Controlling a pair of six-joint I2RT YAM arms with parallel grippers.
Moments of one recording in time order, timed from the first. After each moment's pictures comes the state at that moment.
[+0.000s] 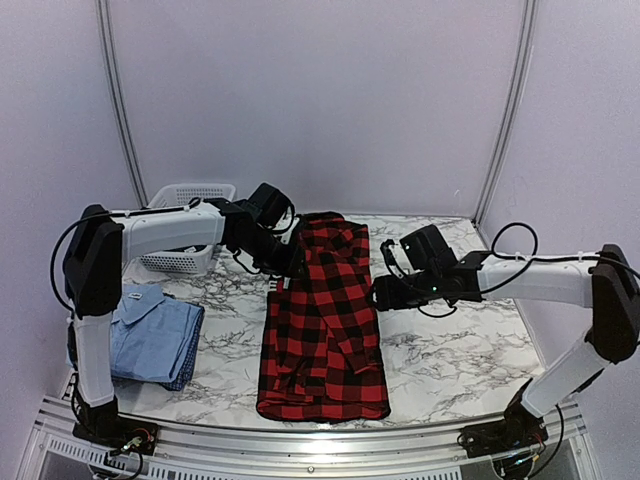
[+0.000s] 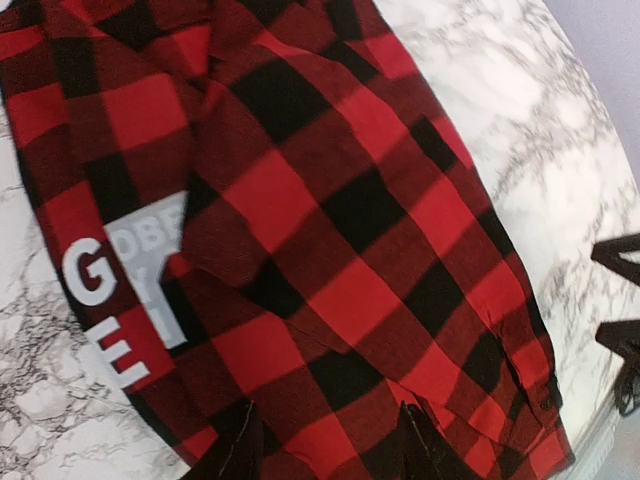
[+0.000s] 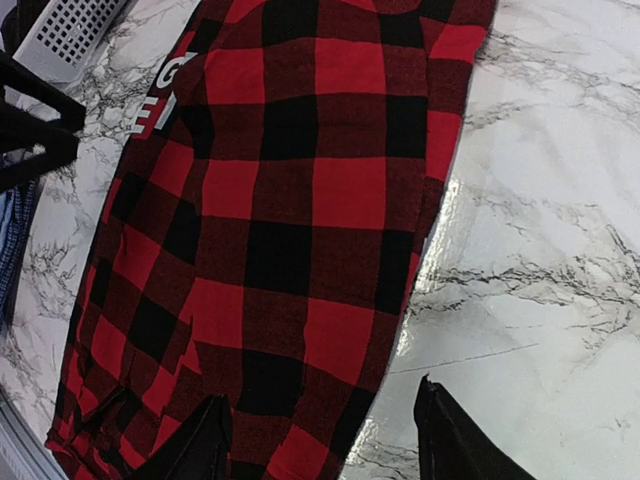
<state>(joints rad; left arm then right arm) -0.73 2.03 1.65 -0.60 0.23 -0.29 0.68 1.49 0.91 -0.26 -0.06 0.44</state>
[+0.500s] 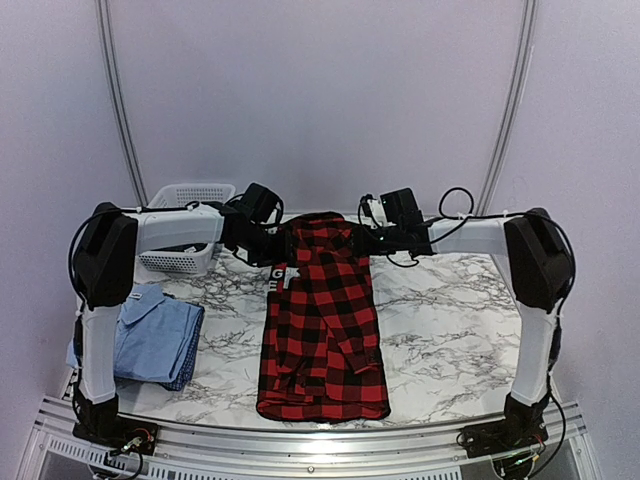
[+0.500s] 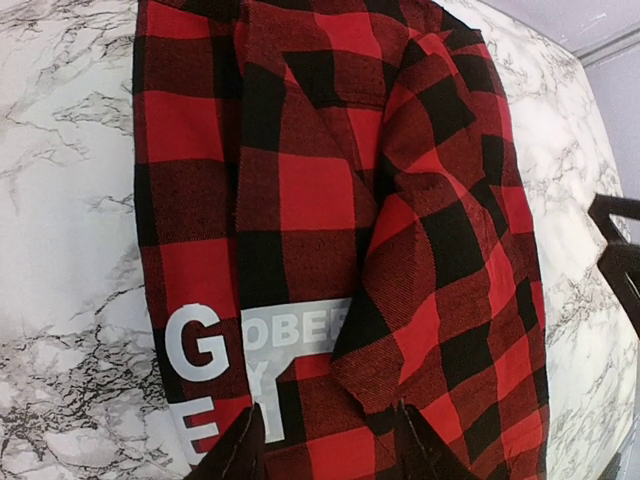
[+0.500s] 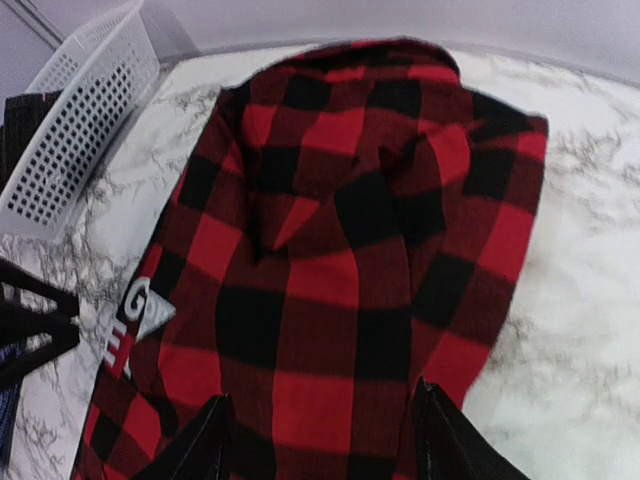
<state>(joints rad) -0.63 2.12 1.67 -0.44 0.10 -0.57 0.51 1.96 1.36 -0.06 -0.15 0.33</state>
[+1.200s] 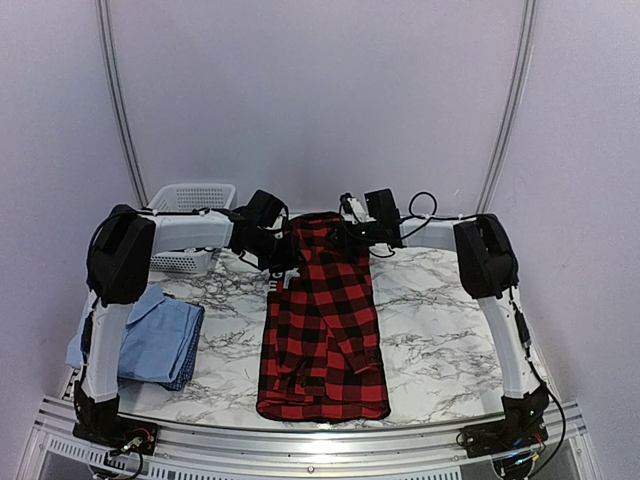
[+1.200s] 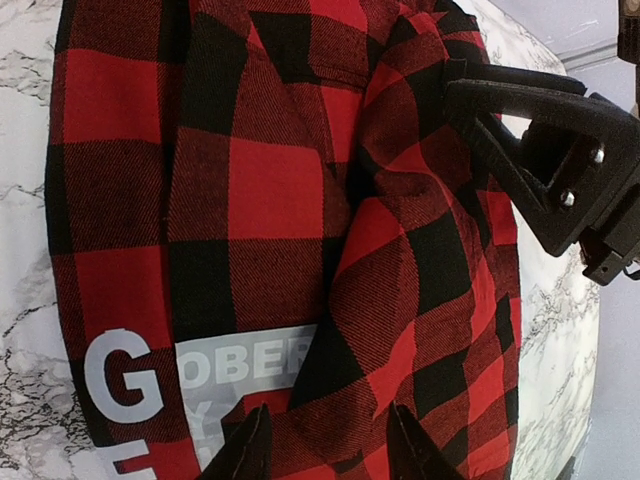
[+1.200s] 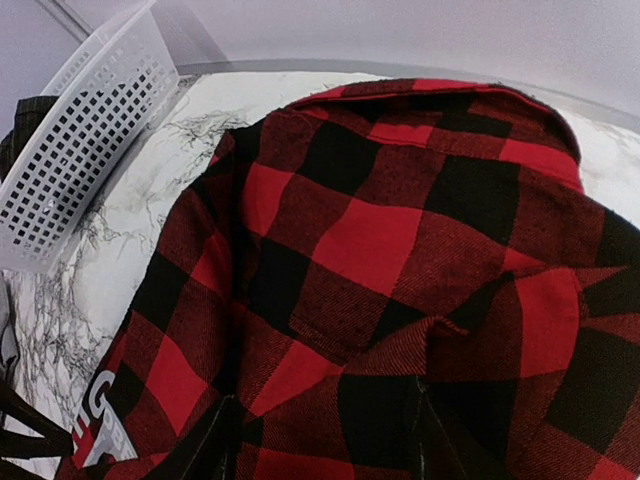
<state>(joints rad) -0.61 2.22 1.72 -0.37 0.23 -0.68 0.44 2.46 1.91 -0.04 -0.39 0.26</state>
